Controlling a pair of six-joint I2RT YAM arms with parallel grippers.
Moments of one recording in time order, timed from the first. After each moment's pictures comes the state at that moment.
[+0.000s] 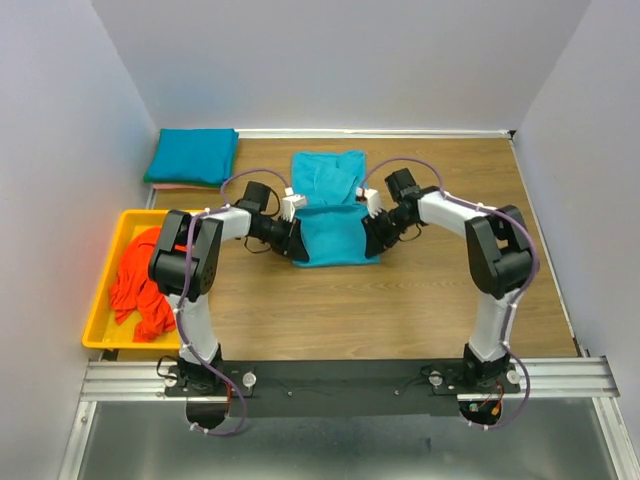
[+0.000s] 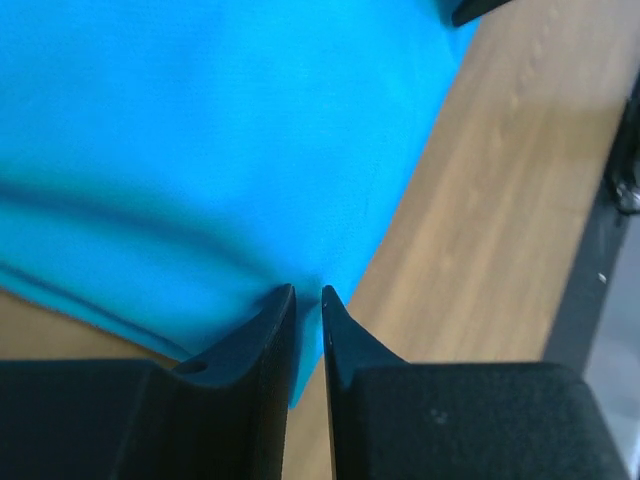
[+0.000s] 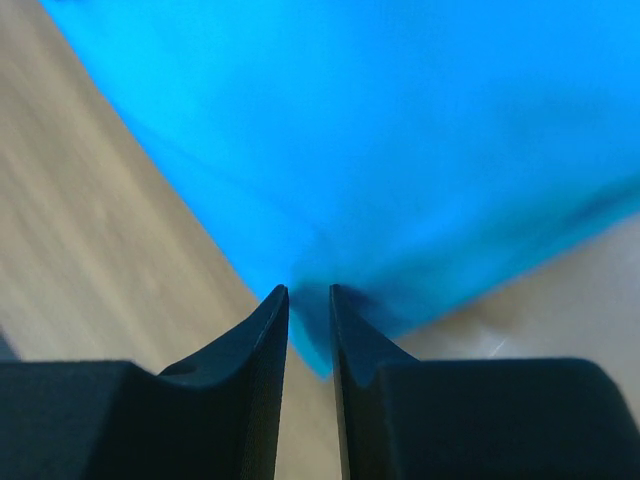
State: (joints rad) left arm -0.24 1.96 1.12 -0.27 0.93 0.15; right arm 0.38 2.01 1.35 -0.55 -0.61 -0.32
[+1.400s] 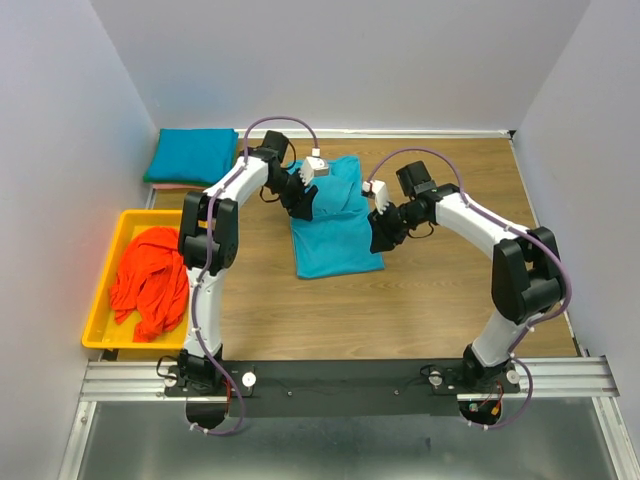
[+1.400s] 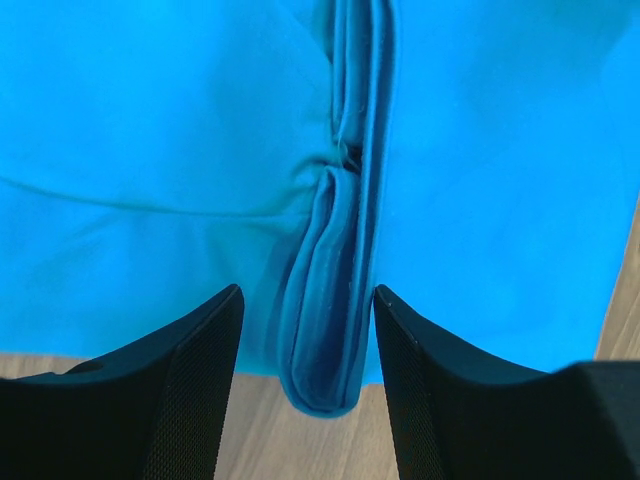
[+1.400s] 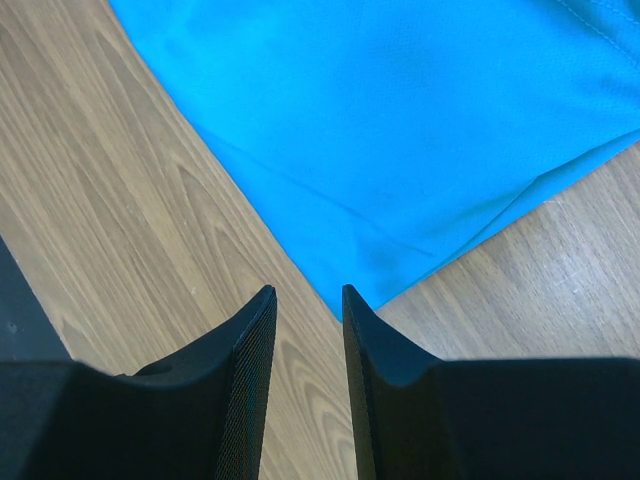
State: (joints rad) left arm -0.28 2.22 1.83 -0.81 0.72 0.72; right arm 0.39 1.73 1.23 -0.63 -0.61 -0.42
